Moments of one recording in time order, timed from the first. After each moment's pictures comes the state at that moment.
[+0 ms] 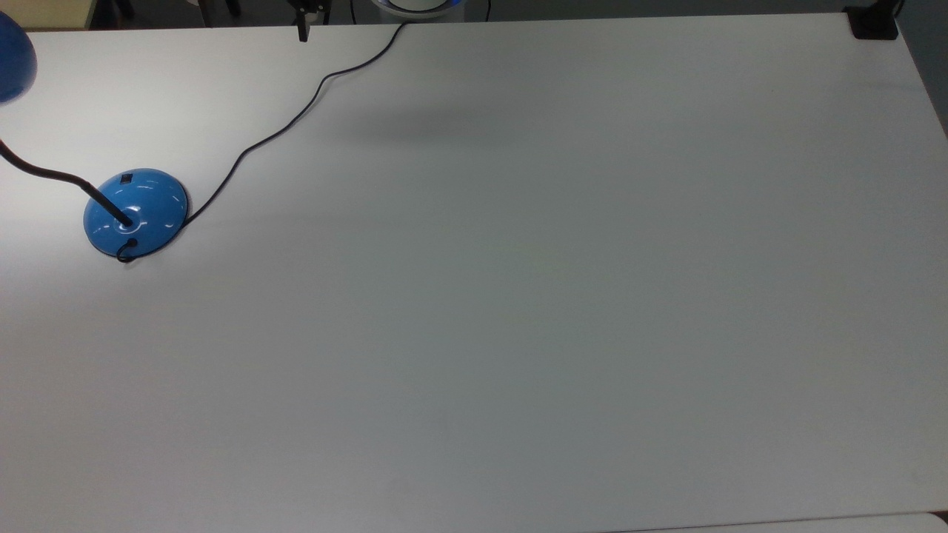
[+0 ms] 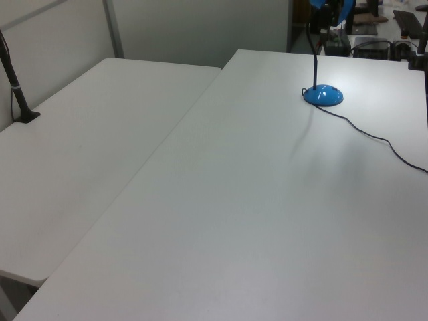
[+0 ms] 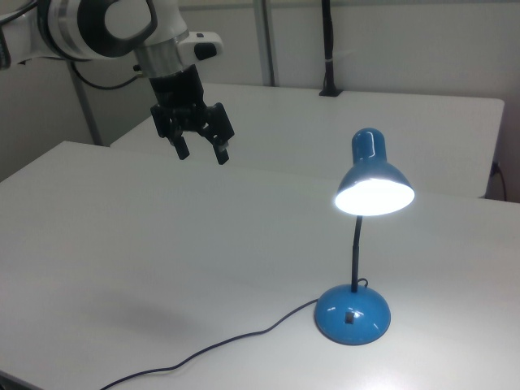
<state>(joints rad) -0.05 -0.02 -0.08 -1.65 -0.12 1.70 -0.07</state>
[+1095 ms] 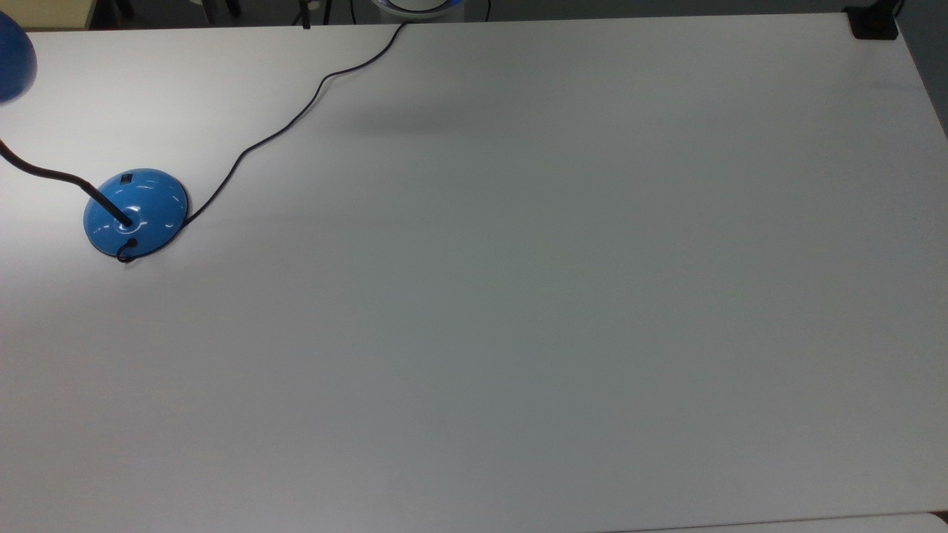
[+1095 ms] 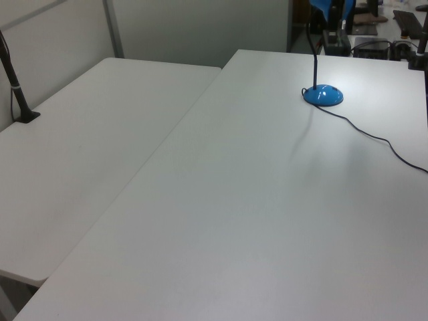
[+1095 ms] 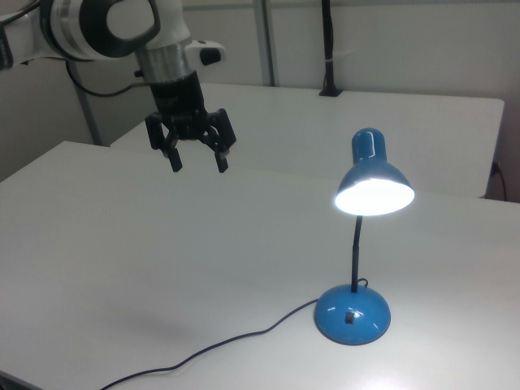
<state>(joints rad) -0.07 -0.02 -0.08 -1.65 -0.12 1.62 -0.29</state>
